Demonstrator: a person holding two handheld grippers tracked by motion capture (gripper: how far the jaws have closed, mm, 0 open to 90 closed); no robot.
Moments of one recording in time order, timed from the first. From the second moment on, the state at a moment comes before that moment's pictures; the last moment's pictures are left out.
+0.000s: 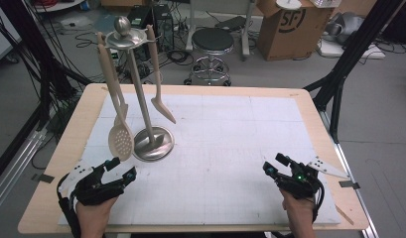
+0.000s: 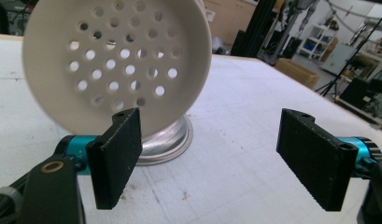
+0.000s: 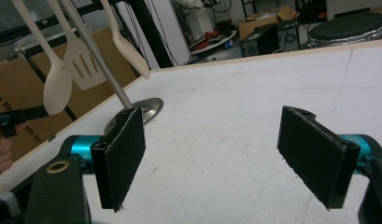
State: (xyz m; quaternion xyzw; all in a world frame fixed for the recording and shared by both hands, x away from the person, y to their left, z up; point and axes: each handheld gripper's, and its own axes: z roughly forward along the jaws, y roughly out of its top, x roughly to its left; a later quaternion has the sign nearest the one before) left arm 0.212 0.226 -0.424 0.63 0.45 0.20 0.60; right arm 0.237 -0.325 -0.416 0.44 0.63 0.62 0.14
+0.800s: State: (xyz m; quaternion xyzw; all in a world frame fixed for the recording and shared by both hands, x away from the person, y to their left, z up) left arm 0.213 0.221 -0.427 0.65 0.45 0.20 0.58; right arm 0.238 -0.321 -0.417 0.44 0.64 0.62 0.14
